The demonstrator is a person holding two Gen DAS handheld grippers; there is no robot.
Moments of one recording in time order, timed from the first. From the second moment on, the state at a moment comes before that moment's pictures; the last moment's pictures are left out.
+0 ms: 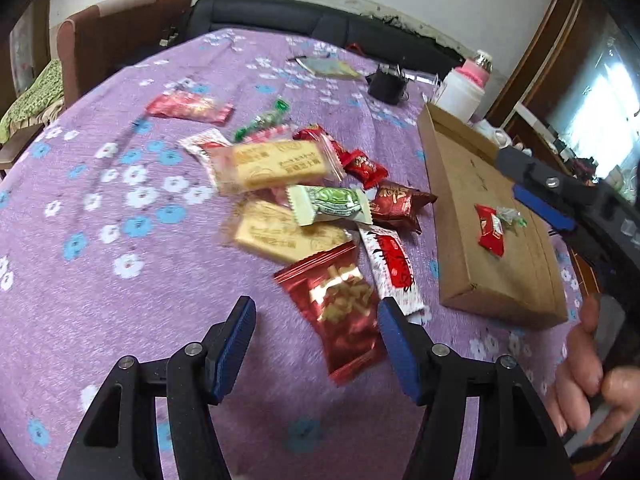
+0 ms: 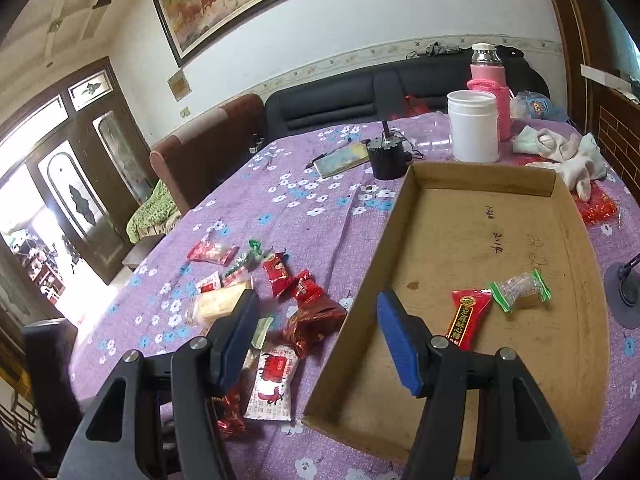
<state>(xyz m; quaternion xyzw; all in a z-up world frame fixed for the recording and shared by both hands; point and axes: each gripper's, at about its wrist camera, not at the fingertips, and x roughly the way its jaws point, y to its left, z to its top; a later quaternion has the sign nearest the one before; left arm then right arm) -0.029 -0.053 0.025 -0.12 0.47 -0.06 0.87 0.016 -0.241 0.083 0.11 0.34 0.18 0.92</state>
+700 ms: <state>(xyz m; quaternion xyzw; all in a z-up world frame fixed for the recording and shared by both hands) -0.023 0.019 0.019 -0.10 0.43 -0.04 0.90 0.000 -0.155 0.050 -0.06 0.40 0.20 0.89</state>
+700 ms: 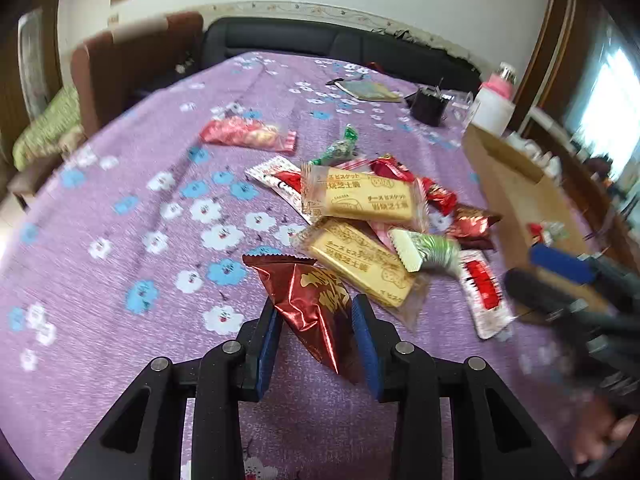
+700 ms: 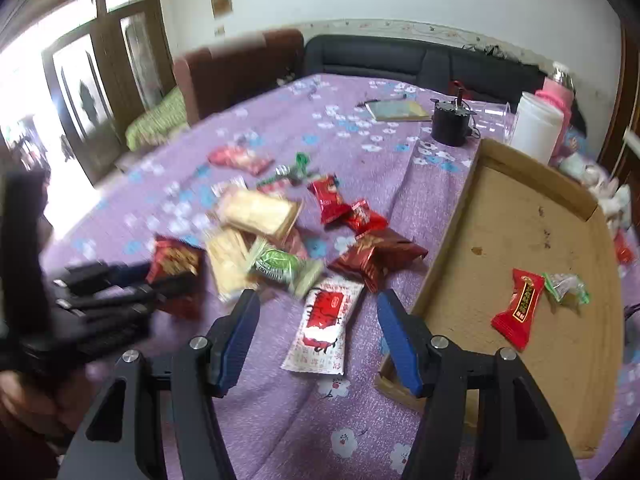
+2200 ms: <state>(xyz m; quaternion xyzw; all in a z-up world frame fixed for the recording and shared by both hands) -0.031 0.022 0.030 -0.09 0.41 -0.03 0.91 -0.002 -0.145 0.050 -0.09 0.40 0.25 0.88</state>
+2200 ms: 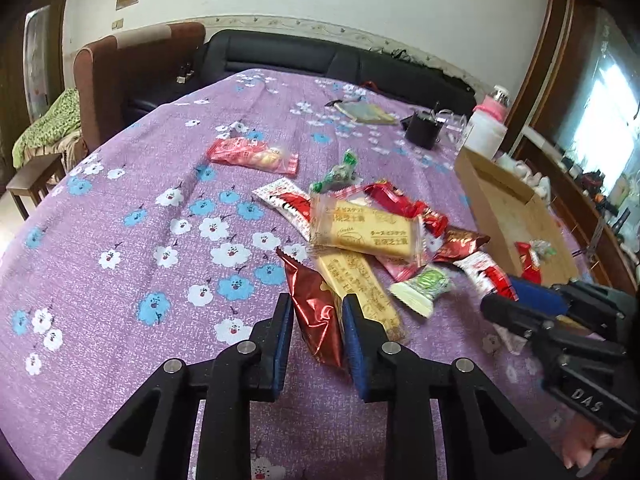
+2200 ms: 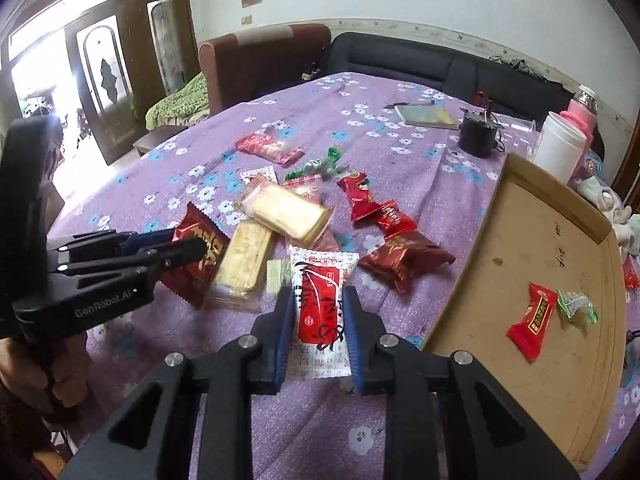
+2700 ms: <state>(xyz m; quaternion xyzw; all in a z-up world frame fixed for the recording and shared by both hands) -0.036 0.017 0.042 -0.08 0.39 -0.02 0.92 -0.003 -0.158 0.058 -0.05 0.39 0.24 0.89</state>
